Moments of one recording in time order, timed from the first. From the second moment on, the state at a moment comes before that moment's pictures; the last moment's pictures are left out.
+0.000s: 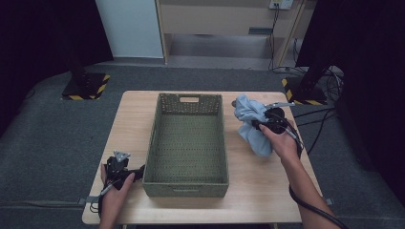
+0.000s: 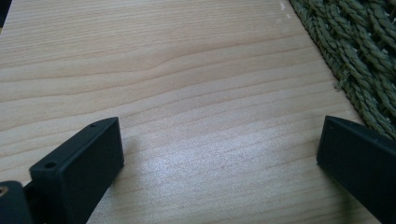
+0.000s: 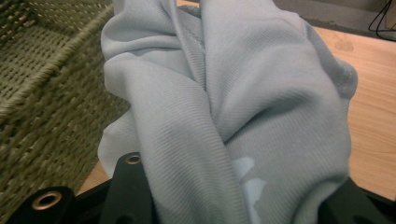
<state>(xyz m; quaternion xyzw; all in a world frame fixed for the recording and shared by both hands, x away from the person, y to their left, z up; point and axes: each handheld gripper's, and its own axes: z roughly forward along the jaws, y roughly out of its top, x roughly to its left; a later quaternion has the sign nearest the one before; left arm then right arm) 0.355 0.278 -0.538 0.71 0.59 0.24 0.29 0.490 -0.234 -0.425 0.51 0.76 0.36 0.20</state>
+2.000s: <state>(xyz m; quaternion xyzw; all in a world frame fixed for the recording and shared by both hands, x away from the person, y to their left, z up) 0.355 0.278 -0.538 0.71 0.59 0.24 0.29 0.551 -0.236 -0.489 0.56 0.74 0.32 0.16</state>
